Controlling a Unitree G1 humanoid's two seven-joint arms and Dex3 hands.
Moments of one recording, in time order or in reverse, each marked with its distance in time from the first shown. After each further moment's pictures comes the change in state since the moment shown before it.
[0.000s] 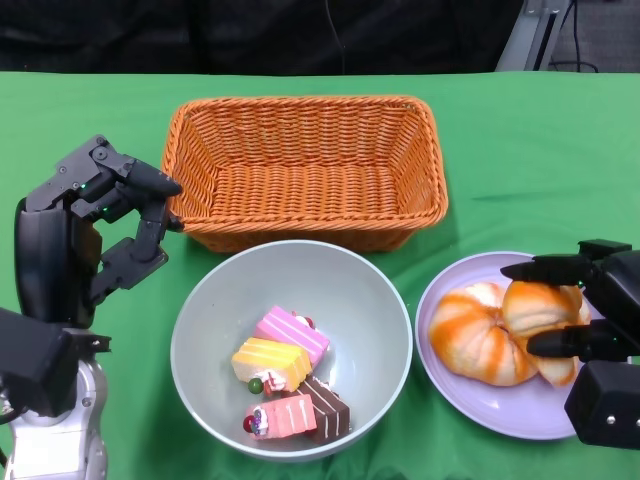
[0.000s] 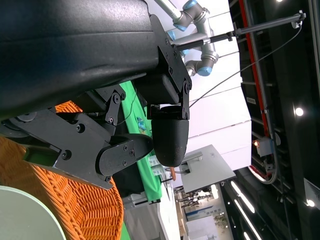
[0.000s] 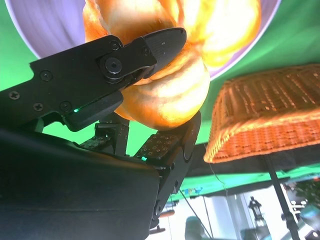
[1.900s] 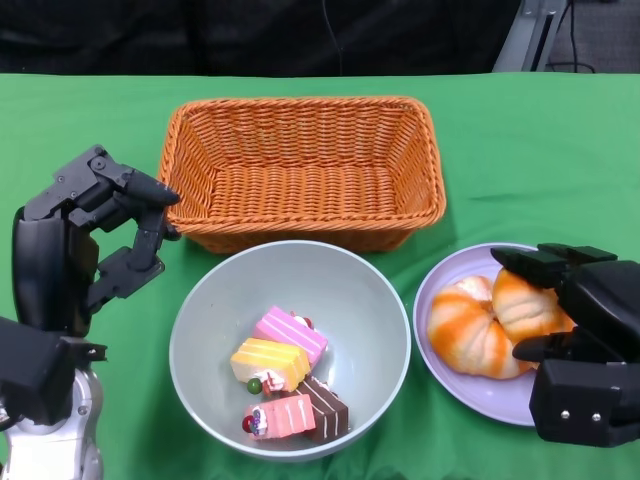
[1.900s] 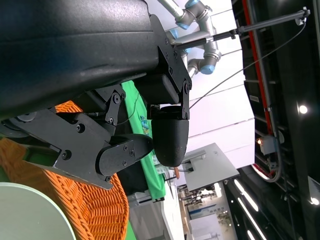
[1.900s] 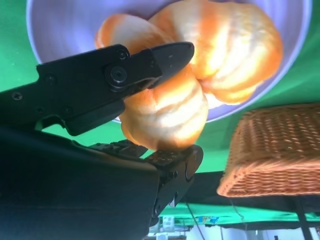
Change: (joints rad) left arm 0.018 0.007 0.004 0.009 0.001 -0.009 -0.009; right arm 0.044 -0.004 0.088 -0.211 0.011 0.284 0.130
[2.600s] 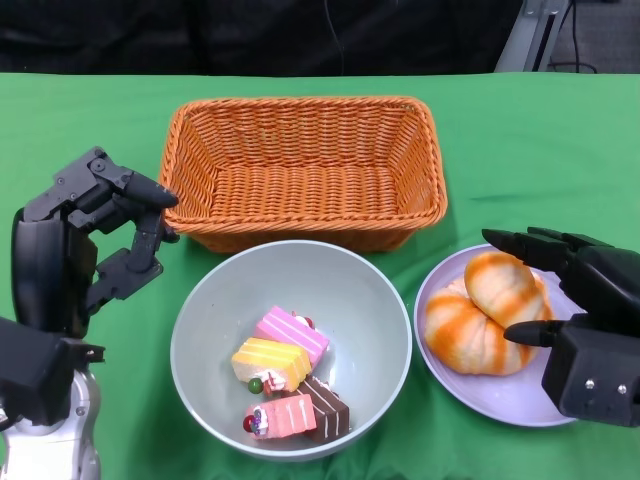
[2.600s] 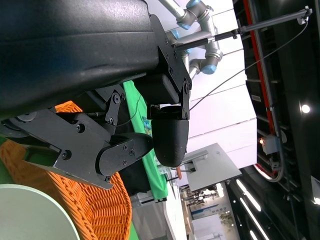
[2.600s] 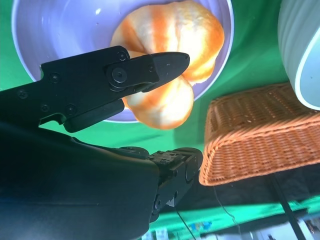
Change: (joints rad) left arm -0.001 0.007 0.000 0.014 0.001 -0.006 -0.004; right arm 0.076 -0.001 -0.105 -0.264 0.176 0.110 0.274
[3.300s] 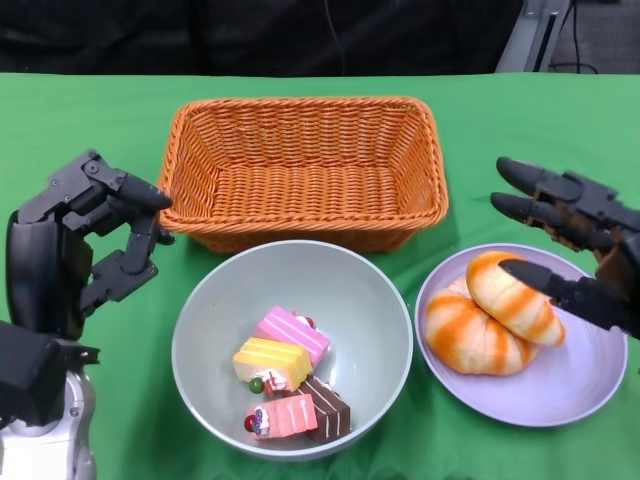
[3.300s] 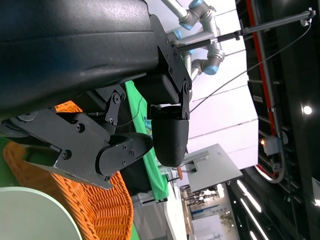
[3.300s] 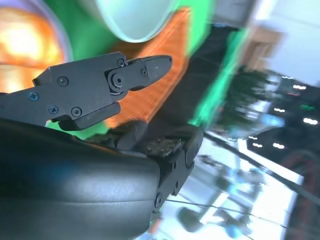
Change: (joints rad) left arm -0.002 0.012 0.003 0.022 -0.023 -0.007 -0.012; right arm 0.120 0.255 -0.236 -0.120 0.636 -0.232 0.152
